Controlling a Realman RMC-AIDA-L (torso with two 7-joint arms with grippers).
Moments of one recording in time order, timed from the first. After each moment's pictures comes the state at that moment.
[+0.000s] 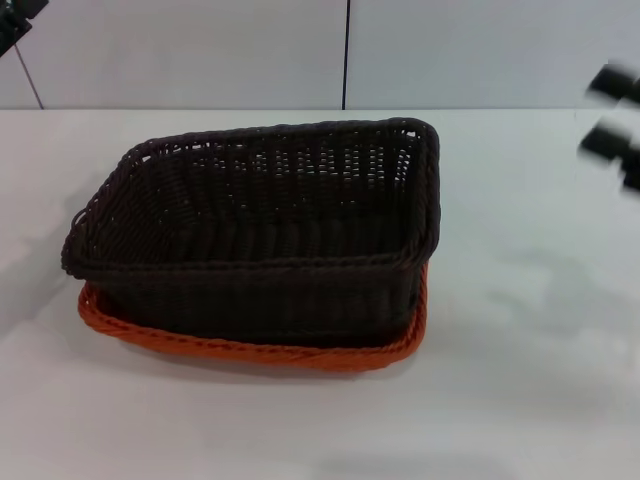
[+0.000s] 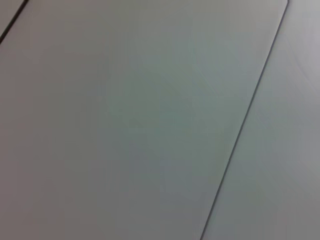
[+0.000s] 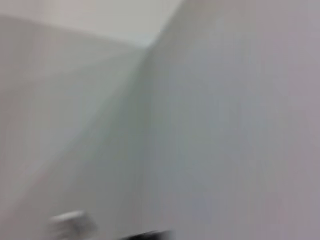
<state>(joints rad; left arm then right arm) -0.41 -2.03 0.60 0.64 1.24 1.45 -1.45 0.49 2.02 -0.52 -0.65 -1.56 -1.97 1.15</state>
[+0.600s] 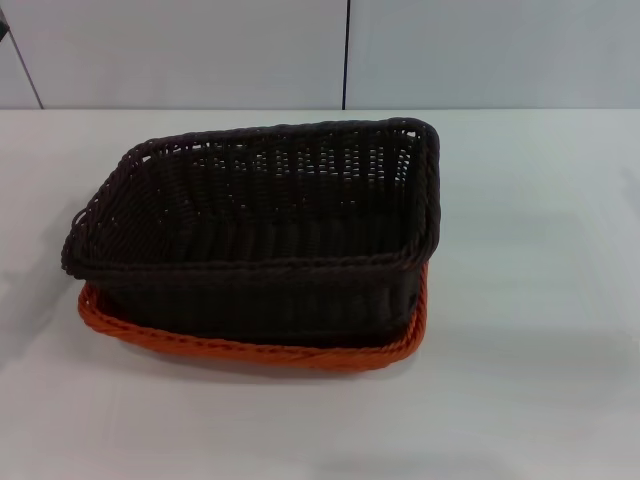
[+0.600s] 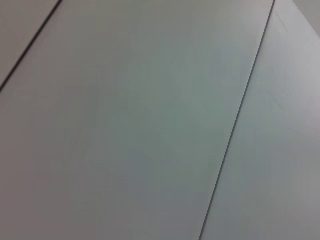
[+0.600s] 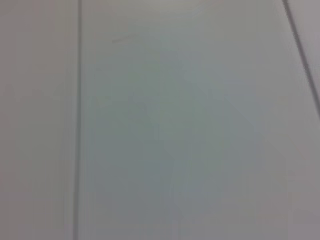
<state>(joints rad) -0.36 -2.06 0.60 0.62 1.17 1.53 -1.37 0.46 2.07 -0.37 -0.47 -1.17 -1.45 0.86</state>
